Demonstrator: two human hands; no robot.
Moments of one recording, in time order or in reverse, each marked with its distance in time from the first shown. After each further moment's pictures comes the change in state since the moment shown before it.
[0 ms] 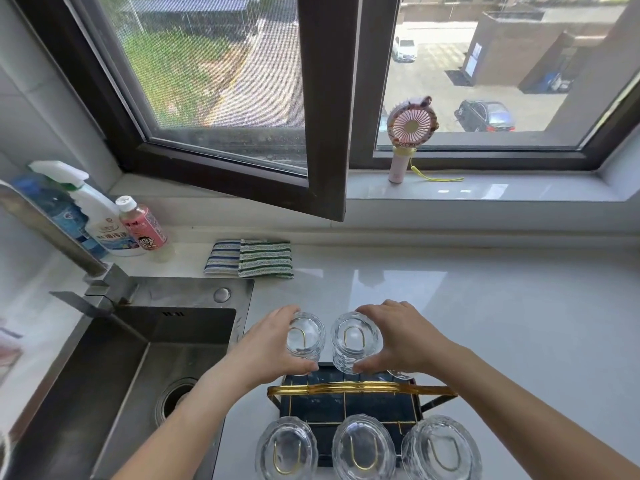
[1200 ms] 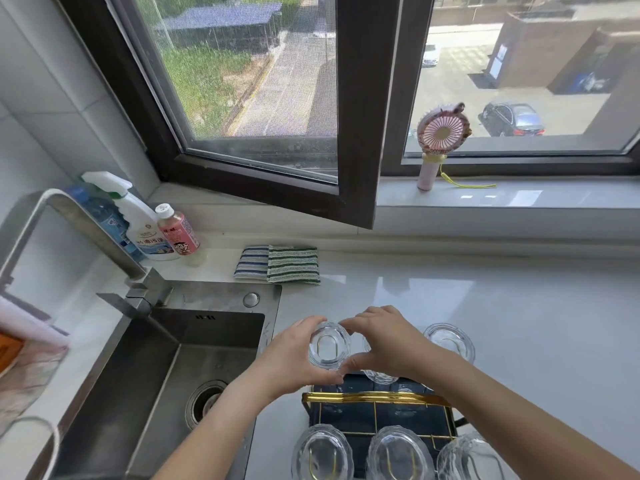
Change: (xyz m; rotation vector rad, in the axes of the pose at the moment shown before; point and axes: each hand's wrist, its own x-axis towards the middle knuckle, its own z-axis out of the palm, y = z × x) left_hand -0.002 -0.022 0.003 -0.113 0.021 0.054; right_hand 0.038 -0.047 0.014 -0.025 0.005 -0.163
